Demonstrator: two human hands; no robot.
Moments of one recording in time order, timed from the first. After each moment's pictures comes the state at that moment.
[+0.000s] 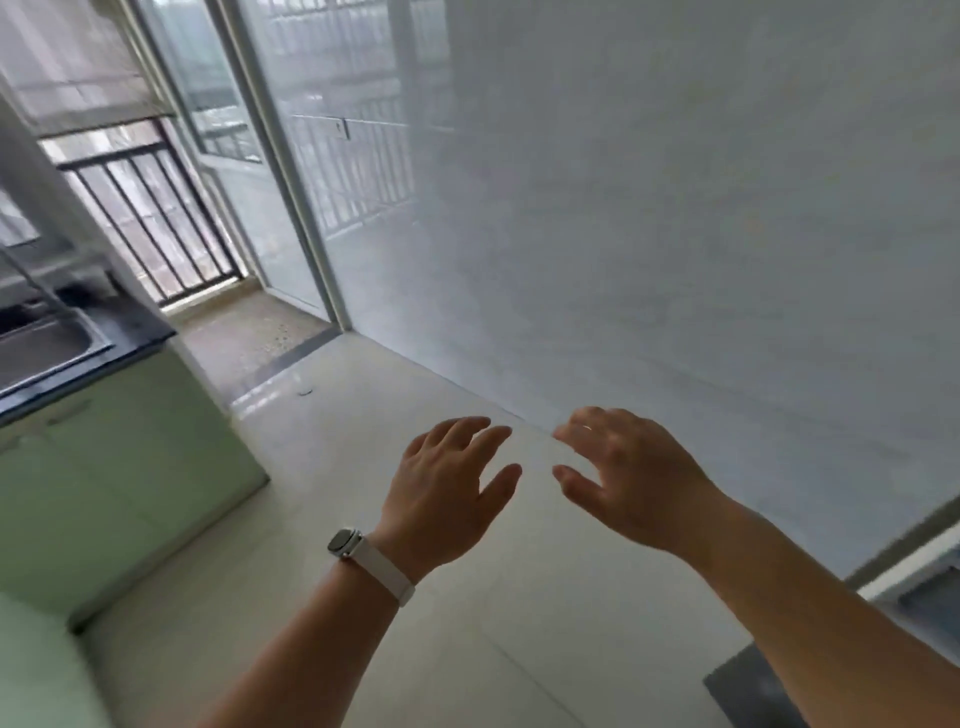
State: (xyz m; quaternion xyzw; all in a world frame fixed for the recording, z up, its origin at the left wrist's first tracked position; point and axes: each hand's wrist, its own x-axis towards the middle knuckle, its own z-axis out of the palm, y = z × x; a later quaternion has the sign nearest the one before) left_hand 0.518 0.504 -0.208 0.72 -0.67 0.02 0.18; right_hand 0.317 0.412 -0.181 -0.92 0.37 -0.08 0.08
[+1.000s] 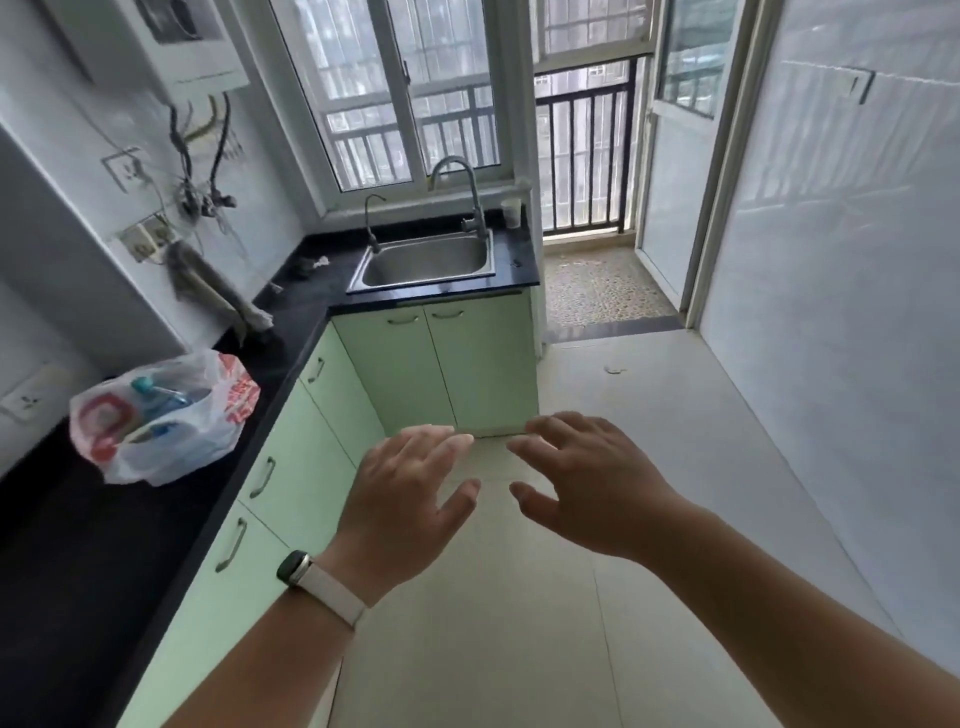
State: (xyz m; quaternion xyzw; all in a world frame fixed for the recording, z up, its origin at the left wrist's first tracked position) left_hand 0.762 0.571 -0.196 0.94 -0.28 0.15 0.11; right_hand 0.720 0.352 -0.182 -0.99 -0.14 -0.06 0.08
